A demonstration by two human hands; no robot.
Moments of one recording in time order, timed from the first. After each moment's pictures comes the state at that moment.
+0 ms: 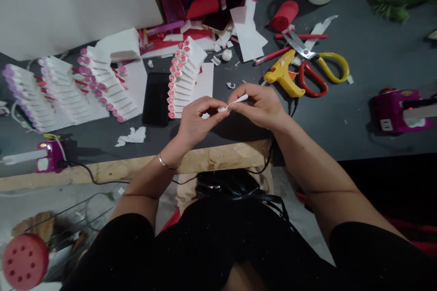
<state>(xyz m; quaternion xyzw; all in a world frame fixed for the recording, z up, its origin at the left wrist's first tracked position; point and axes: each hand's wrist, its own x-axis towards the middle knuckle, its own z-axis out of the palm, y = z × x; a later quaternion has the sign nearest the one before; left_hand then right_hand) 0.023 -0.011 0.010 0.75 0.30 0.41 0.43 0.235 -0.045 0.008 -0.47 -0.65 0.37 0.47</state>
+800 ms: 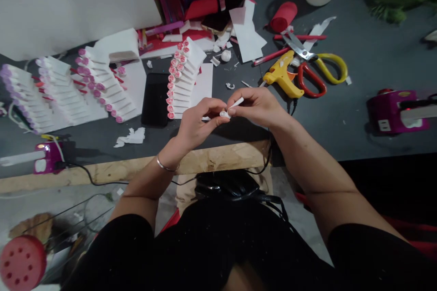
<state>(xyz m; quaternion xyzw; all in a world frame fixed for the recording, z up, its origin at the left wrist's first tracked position) 0.017 -0.015 0.007 0.77 0.30 0.39 0.40 0.232 -0.042 0.006 -0.43 -0.56 0.52 0.48</state>
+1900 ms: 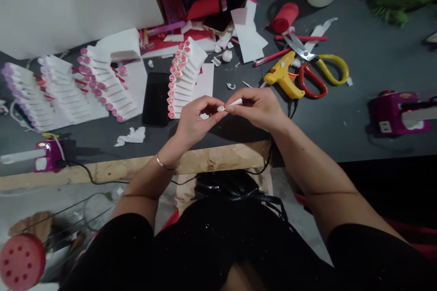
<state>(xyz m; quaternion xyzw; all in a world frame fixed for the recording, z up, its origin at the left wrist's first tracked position) 0.021 -0.007 0.011 0.75 0.33 0.38 0.44 0.228 -0.045 0.007 -0.48 -0.59 0.43 0.48</state>
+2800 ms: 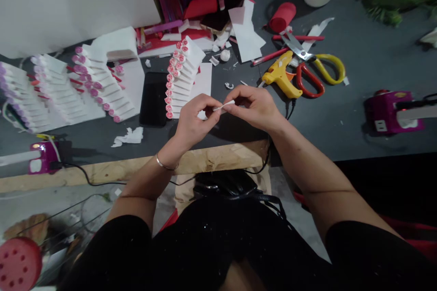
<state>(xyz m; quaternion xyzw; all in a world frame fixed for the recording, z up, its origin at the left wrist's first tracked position) 0.021 -0.009 0.009 0.80 0.31 0.40 0.33 0.228 -0.044 0.007 -0.48 -0.63 0.40 0.46</state>
